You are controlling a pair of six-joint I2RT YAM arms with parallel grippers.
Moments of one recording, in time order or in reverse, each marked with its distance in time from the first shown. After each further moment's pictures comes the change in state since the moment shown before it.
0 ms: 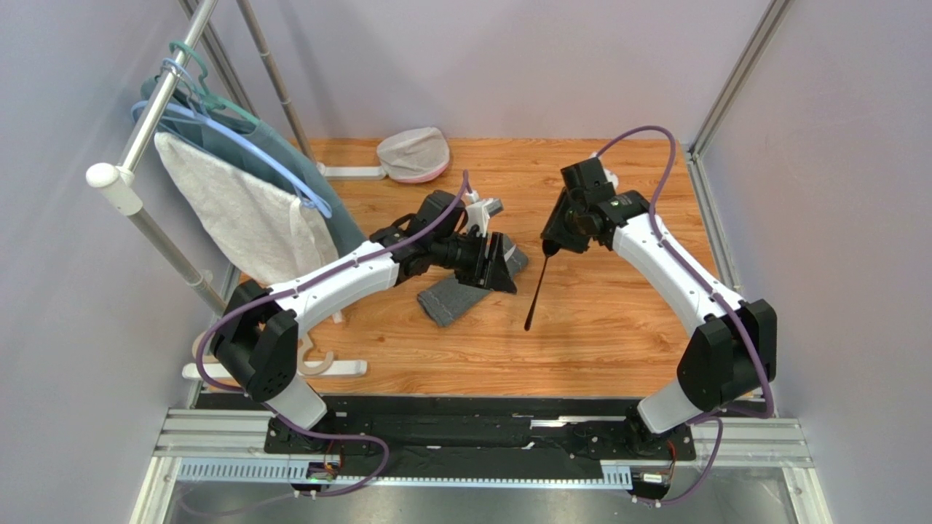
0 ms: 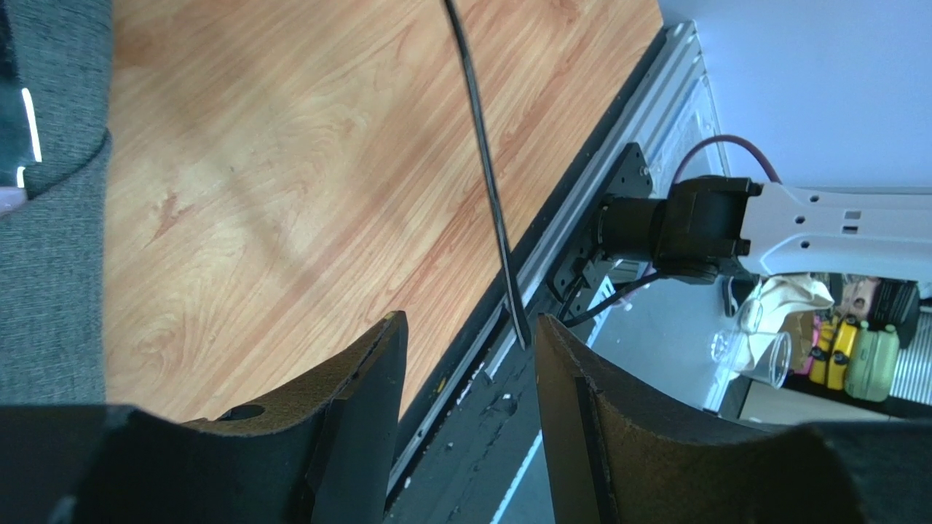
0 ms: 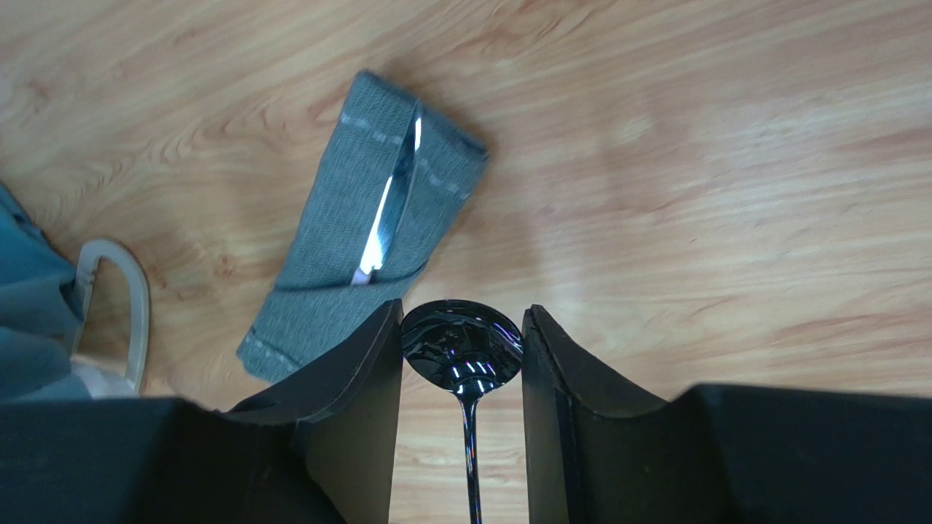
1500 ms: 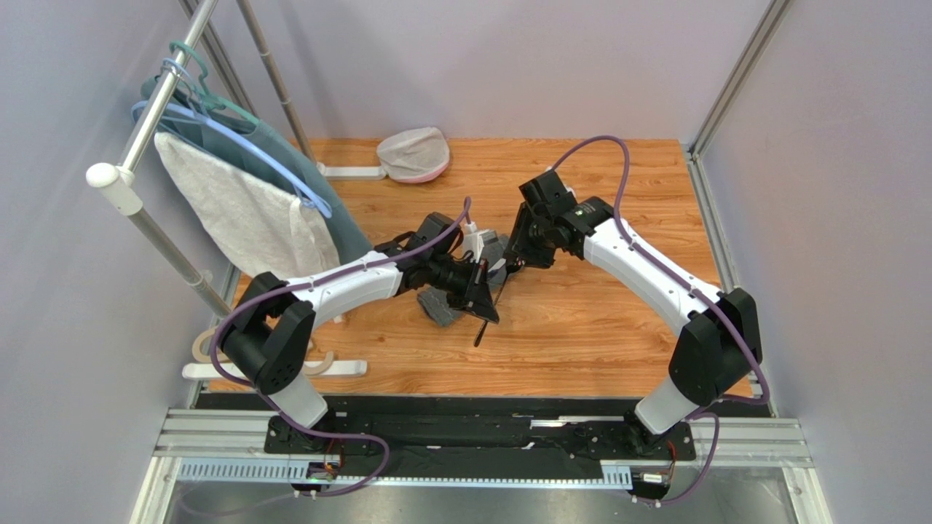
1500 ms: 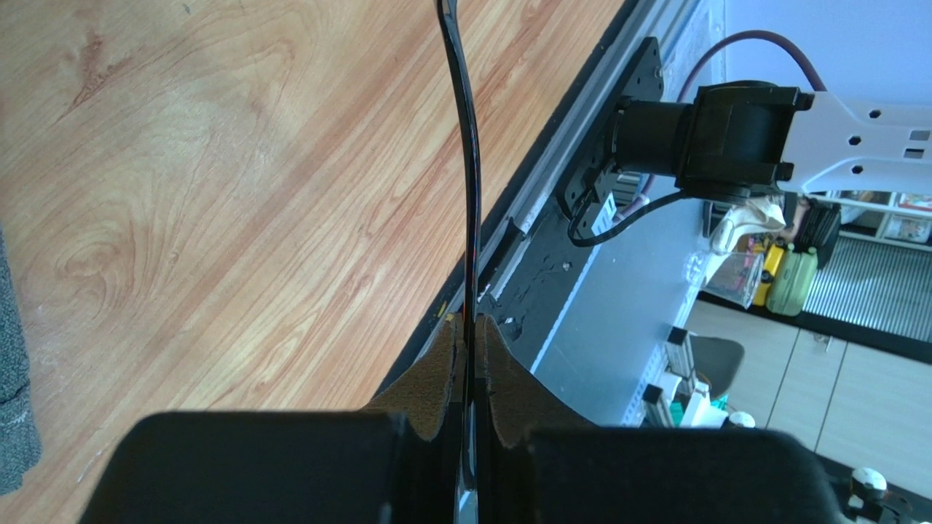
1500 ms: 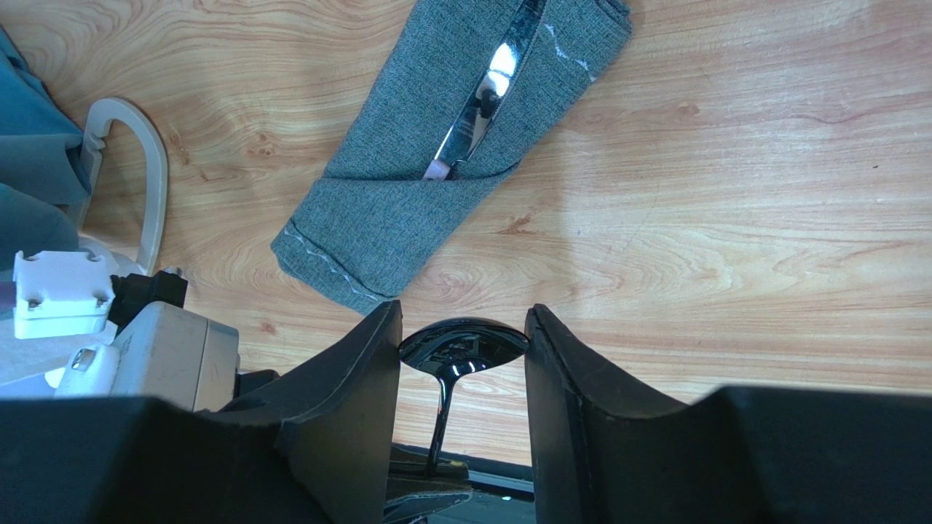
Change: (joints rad) left arm 0.022 0.041 -0.149 0.015 0.157 0.023; right arm 0.206 0.056 0.032 -0.027 -0.071 0.074
